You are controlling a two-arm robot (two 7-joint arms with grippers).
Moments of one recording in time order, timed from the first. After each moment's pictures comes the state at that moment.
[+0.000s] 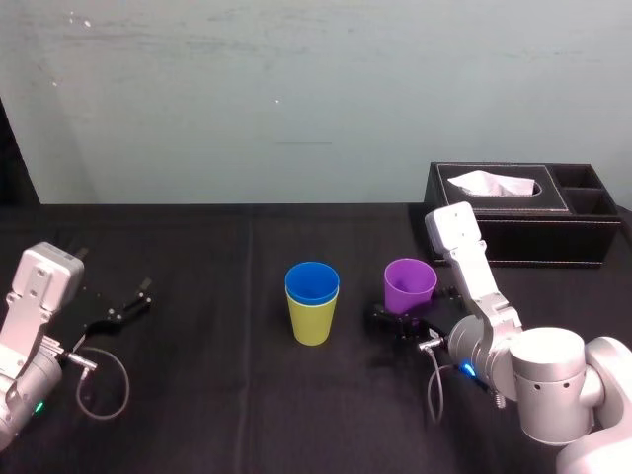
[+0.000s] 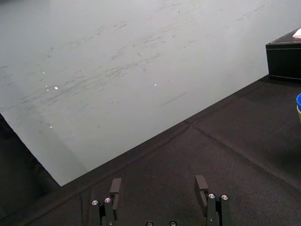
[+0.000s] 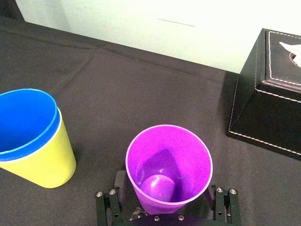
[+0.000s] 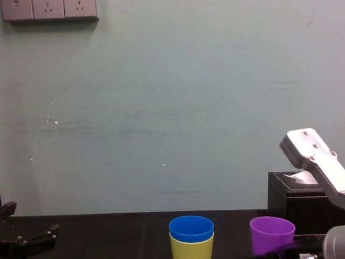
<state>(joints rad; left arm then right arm) -0.20 0.60 0.45 -1.41 -0.25 -0.12 0.03 0.29 0.08 -0.19 -1.35 -0.08 0.50 0.22</state>
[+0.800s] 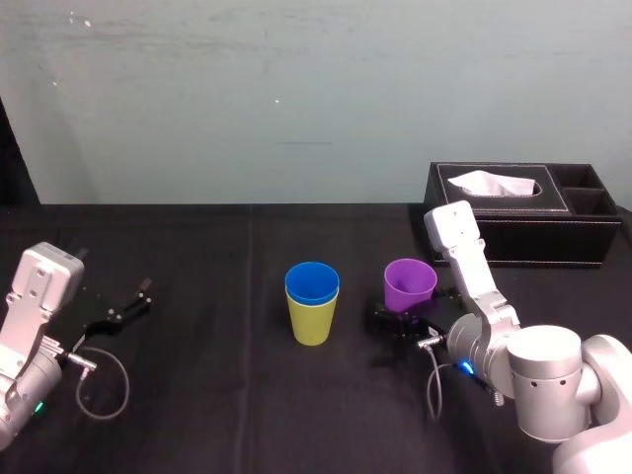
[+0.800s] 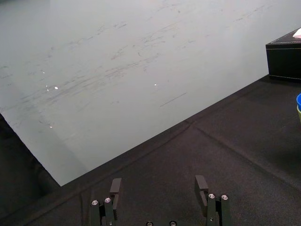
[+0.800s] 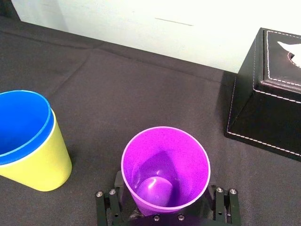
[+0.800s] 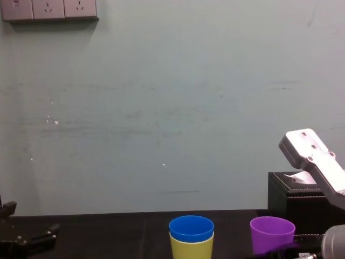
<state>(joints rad) -0.20 0.60 0.45 -1.41 -0.25 -0.12 0.03 0.30 0.07 -0.19 -1.33 -0.09 0.50 0.22</state>
